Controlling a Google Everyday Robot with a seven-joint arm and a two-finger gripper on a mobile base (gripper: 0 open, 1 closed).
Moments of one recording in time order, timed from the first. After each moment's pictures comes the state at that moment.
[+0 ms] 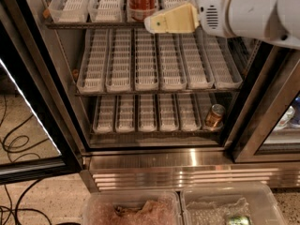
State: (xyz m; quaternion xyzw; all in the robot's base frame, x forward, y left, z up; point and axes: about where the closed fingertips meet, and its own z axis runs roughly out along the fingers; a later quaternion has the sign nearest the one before) arm 0.573 -0.075 1.075 -0.28 0.74 0.09 0.61
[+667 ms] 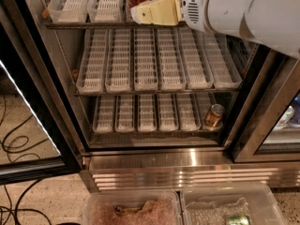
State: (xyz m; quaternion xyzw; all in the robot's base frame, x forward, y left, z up) arm 0.588 -0.052 1.087 -0.26 0.72 0.09 0.64
